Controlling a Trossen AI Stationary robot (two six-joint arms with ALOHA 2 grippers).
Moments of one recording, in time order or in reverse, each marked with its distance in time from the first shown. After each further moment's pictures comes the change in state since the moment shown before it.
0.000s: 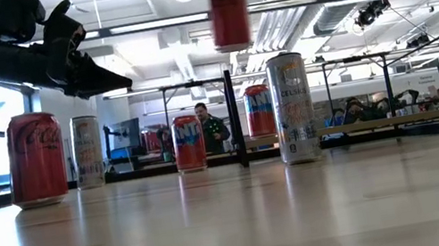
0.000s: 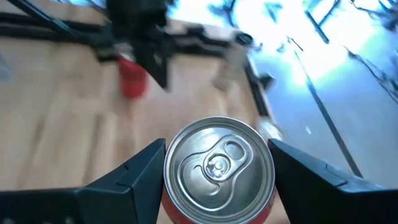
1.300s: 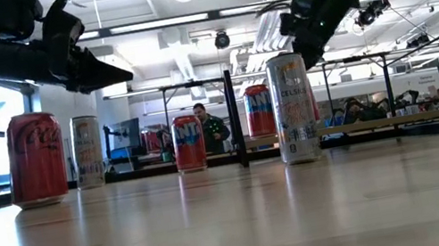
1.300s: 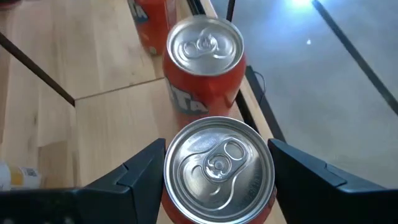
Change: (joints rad) left arm 0.000 0.000 0.000 0.046 0.001 0.026; right arm -0.717 0.096 -0.336 0.145 -0.474 -0.255
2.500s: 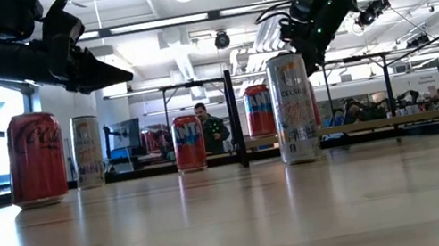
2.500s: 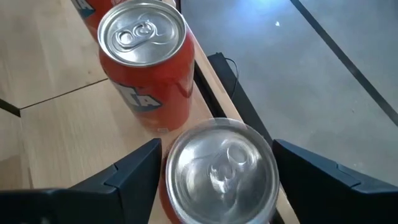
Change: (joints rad) left arm 0.000 0.000 0.000 -0.002 0.000 -0.003; right arm -0.007 0.028 0.001 0.038 0.124 0.078
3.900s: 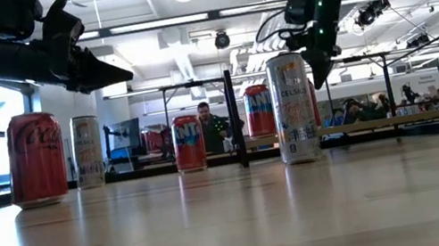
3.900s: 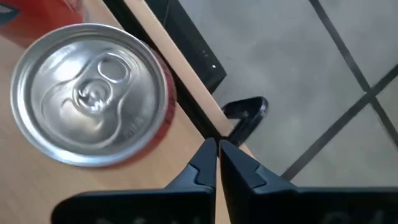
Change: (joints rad) left arm 0.006 0.000 0.000 0.007 -0.001 0.000; right arm -0.003 0.087 0.190 -0.347 0.382 0.043
